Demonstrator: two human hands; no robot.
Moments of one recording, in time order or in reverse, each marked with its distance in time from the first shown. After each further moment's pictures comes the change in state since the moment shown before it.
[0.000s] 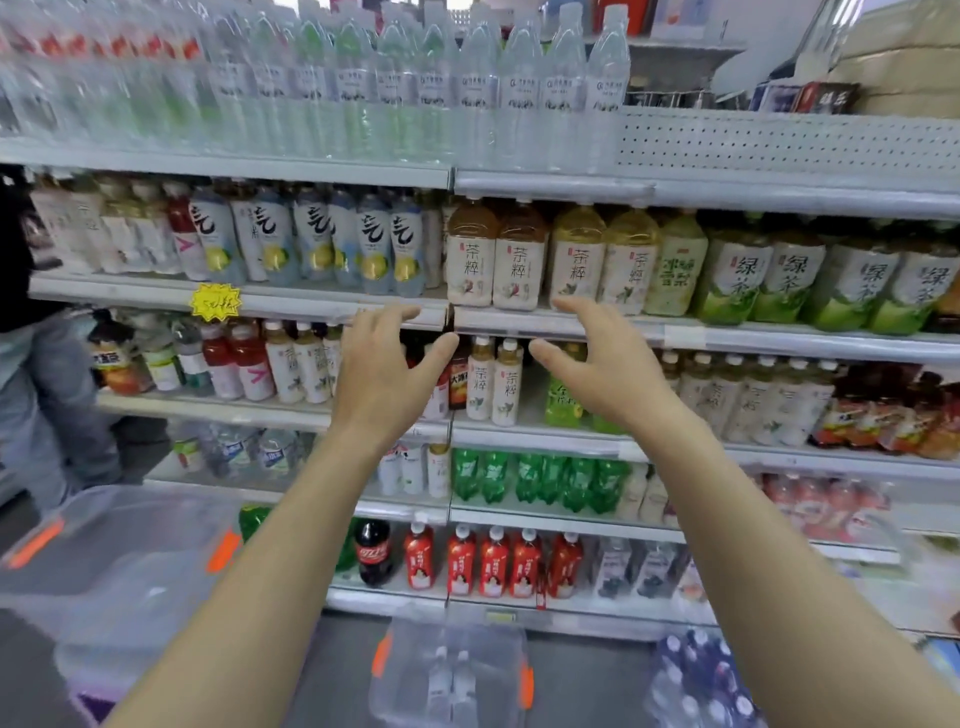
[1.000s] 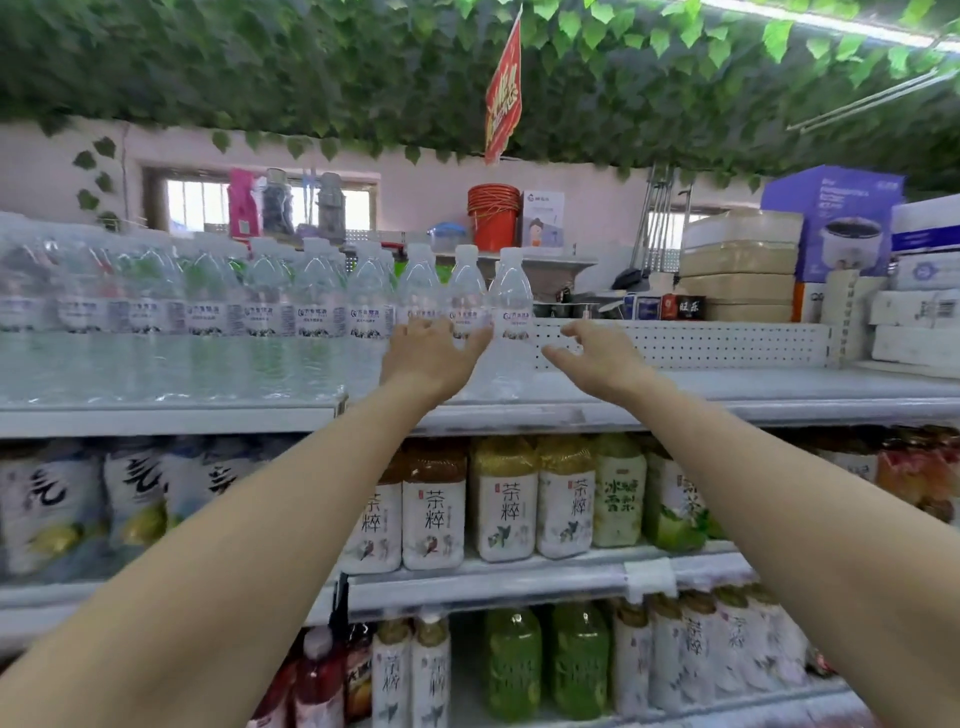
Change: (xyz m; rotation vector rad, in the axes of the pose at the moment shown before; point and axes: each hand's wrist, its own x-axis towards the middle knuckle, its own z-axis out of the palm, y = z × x) left_hand 0.365 0.118 0.125 0.146 -0.139 0.253; right_hand 0.315 0.070 -0.122 -0.189 0.254 0.157
